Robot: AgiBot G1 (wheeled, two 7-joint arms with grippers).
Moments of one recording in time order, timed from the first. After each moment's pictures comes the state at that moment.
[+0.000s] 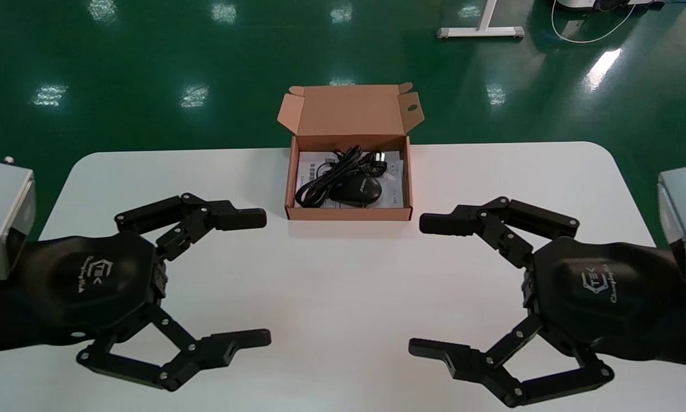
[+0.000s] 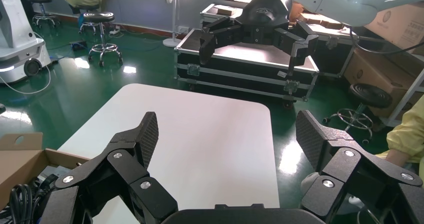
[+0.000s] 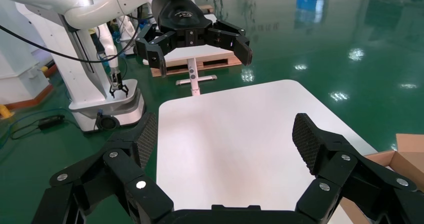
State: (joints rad) left arm -1.07 0.61 0.28 -1.29 0.73 1.50 -0.19; right arm 1.07 -0.61 -0.28 1.29 -0.73 -1.50 0.19
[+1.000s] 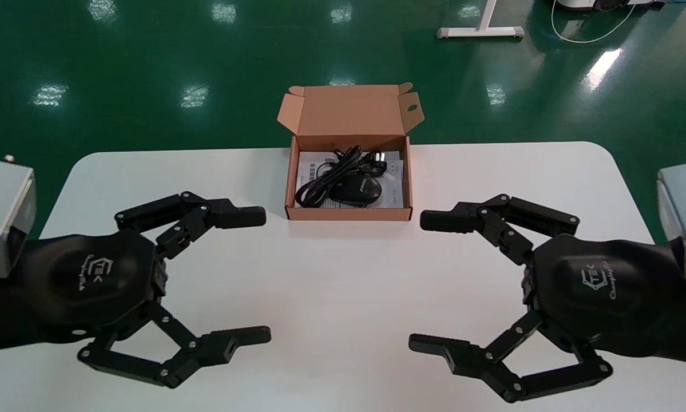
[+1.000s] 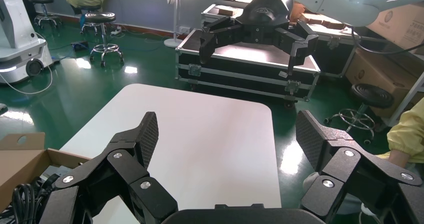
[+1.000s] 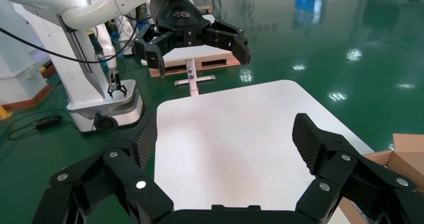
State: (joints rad) left arm -1.07 0.61 0.28 -1.28 0.73 1.50 -0.19; right arm 1.07 -0.61 -0.28 1.28 -0.73 -1.49 0.19
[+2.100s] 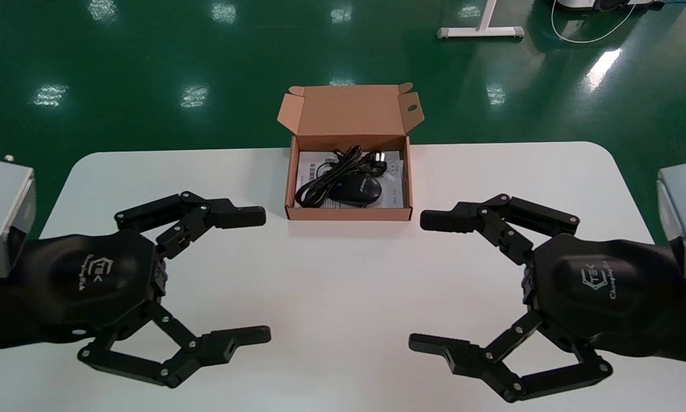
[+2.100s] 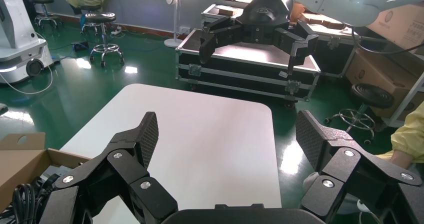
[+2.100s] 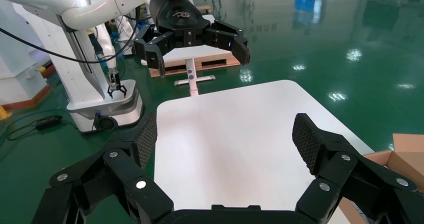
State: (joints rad) left arm -1.07 0.61 0.28 -1.28 0.73 1.50 -0.19; right arm 1.07 -0.61 -0.28 1.28 -0.73 -1.49 0.19
